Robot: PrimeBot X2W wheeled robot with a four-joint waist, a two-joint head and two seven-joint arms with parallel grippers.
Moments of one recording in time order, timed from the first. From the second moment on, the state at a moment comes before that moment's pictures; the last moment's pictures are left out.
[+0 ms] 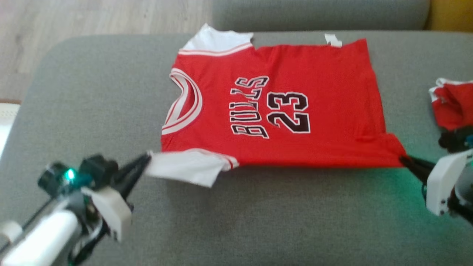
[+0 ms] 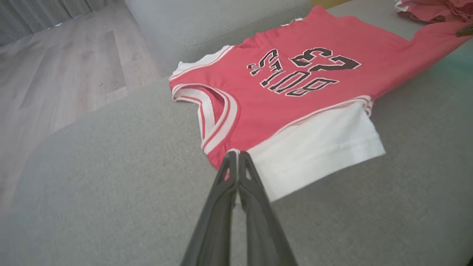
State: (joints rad) left arm -0.28 0.63 -0.70 0.14 -0.50 -0.06 -0.04; right arm -0.50 -0.83 0.96 0.47 1.01 0.13 0.18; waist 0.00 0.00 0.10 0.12
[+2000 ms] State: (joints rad) left arm -0.26 0.13 -0.16 0.19 -0.39 0.06 -0.26; right arm -0.50 -0.43 0.35 0.60 0.72 0.13 -0.25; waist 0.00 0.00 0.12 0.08
